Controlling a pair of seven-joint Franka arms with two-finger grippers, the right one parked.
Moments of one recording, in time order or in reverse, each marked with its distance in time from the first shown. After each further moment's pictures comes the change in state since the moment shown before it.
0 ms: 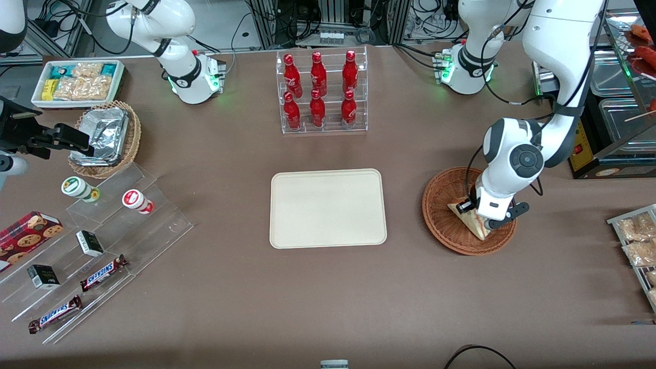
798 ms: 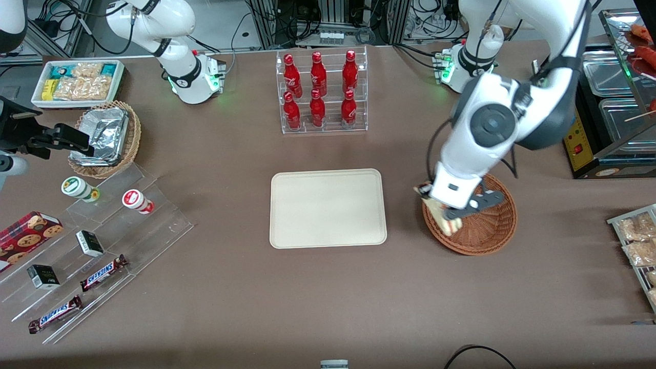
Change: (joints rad) arm -0.278 -0.033 -0.017 0.544 0.000 -0.578 -0.116
